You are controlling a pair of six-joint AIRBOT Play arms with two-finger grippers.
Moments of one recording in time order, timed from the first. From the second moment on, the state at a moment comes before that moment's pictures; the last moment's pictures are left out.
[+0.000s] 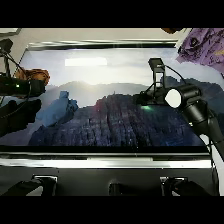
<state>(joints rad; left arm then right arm) -0.14 -1.10 1.46 1.47 -1.32 -1.71 0.36 -1.16 1.21 -1.47 0.96 1.70</state>
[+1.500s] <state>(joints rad) -0.08 -1.52 1.42 1.32 -1.18 -1.70 0.36 -1.14 1.21 -1.48 1.00 1.70</state>
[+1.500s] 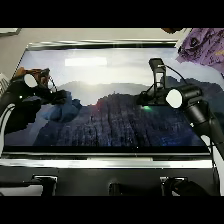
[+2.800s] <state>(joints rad) -0.30 -1.35 1.34 1.15 -1.09 -1.86 -0.24 -1.01 0.84 -1.14 1.24 1.56</state>
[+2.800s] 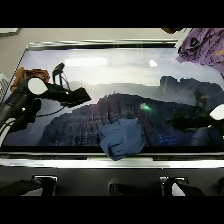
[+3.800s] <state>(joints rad) -0.23 -1.47 1.21 0.99 -1.14 -1.67 -0.01 -1.21 0.60 -0.80 1.01 1.37</state>
